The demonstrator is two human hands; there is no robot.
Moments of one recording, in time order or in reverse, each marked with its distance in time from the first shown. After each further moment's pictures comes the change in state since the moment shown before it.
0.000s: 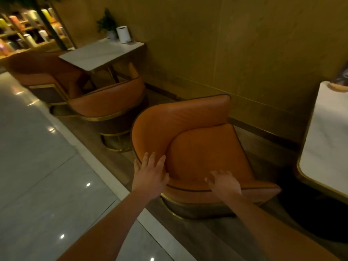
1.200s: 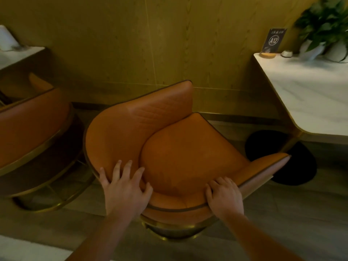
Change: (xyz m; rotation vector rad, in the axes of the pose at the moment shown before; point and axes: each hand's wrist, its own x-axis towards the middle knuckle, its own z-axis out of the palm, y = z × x) left_hand 0.186 -0.120 0.127 0.101 0.289 0.368; right_hand 0.093 -0.054 0.153 -0.148 0.638 0.348
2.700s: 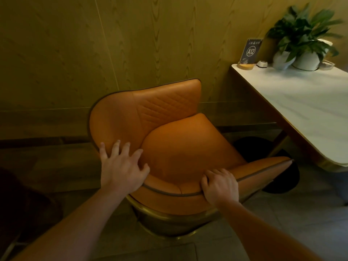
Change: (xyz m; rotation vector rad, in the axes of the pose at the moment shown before) left_hand 0.359 -0.024 0.071 0.033 0.011 0.303; right_hand 0.255 -0.009 0.077 -0.084 0.002 0.308
